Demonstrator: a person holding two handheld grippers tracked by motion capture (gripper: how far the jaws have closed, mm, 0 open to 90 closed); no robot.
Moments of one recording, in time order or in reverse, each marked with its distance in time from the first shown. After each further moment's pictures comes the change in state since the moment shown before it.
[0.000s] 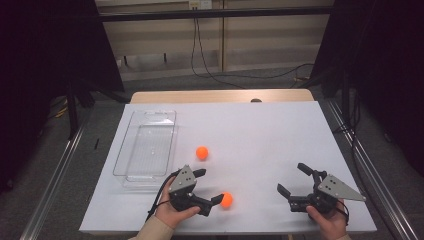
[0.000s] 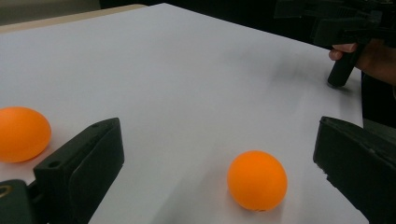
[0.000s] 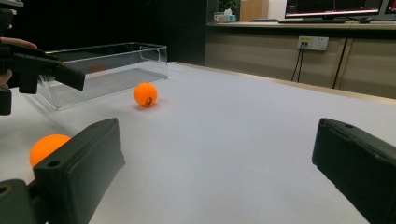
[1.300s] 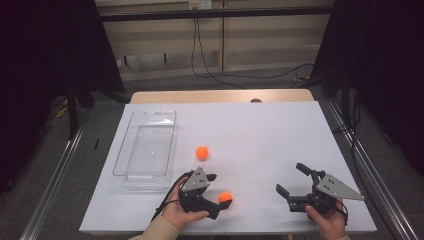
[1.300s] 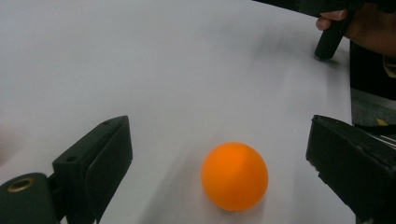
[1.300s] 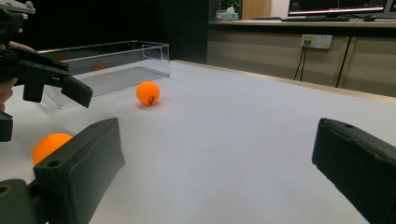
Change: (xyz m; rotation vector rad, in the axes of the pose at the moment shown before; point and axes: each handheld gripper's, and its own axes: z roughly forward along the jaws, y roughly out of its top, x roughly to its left) left arm -0.011 0.004 0.020 0.126 -0.065 0.036; right arm 0.001 0.000 0.002 0.011 0.009 -0.002
